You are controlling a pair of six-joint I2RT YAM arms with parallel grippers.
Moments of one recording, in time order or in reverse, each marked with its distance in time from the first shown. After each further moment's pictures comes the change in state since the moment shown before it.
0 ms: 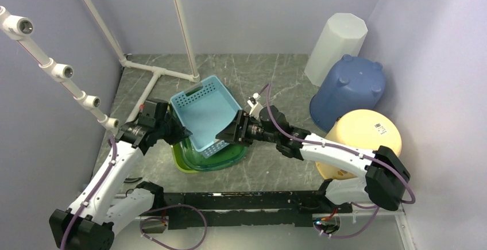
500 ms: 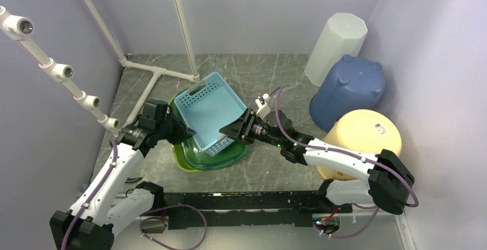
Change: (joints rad) left arm 0.004 -0.024 -0.040 0.063 0.072 -0.037; right arm 0.001 -0.049 -0.101 0.185 0.104 0.111
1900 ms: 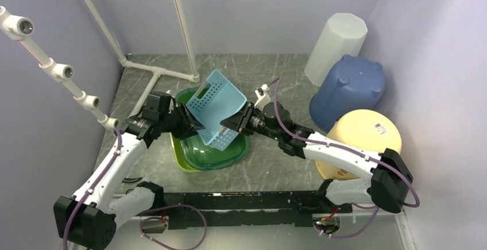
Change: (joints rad) left arm -0.005 0.106 0.066 0.054 0.137 0.214; right arm -0.003 0.017 0.135 -0.131 0.090 -0.134
